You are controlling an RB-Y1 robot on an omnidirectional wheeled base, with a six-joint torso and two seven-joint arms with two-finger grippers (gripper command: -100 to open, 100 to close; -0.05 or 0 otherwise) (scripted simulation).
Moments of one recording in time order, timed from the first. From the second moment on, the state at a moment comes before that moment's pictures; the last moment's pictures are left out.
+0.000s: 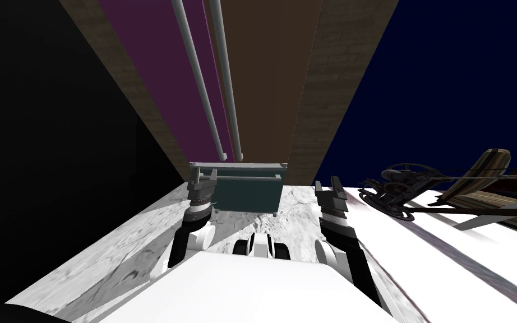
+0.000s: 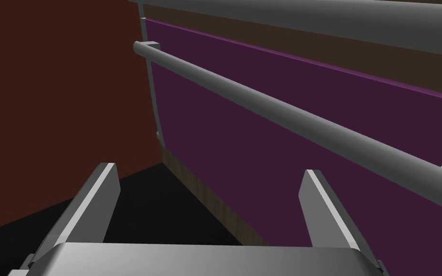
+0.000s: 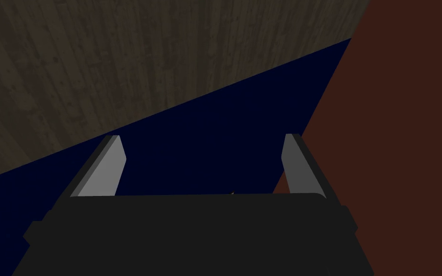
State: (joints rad) left arm 0.43 0.14 -0.04 -2.23 0.10 -0.69 -0.01; right arm 0.53 0.04 -0.07 -2.25 -0.01 -0.46 -0.09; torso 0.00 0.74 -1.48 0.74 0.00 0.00
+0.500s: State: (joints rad) left arm 0.40 0.17 -0.06 -2.14 0.10 -0.77 0.00; right arm 0.53 0.04 -0.07 -2.25 -0.01 -0.46 -0.09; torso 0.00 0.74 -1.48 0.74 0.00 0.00
